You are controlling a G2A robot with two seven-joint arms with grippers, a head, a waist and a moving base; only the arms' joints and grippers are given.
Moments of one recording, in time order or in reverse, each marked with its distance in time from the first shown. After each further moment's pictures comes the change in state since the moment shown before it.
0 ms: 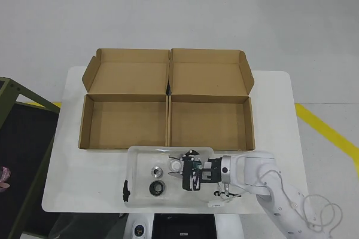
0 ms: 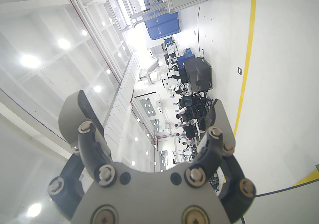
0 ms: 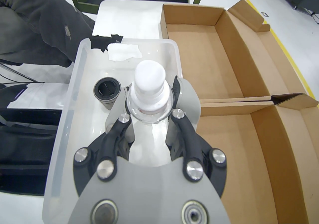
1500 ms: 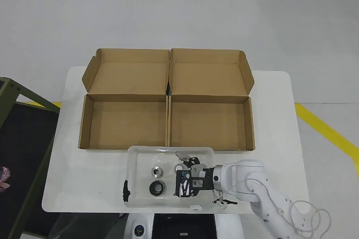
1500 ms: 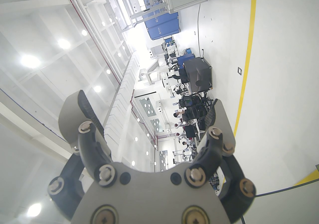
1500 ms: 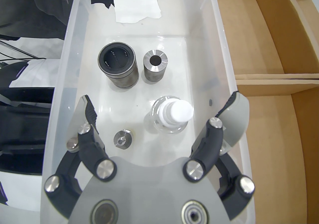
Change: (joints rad) left arm 0.000 0.000 0.000 0.000 0.000 0.000 0.000; right arm -0.057 -0.033 -0.047 0.061 -0.120 -0.003 0.118
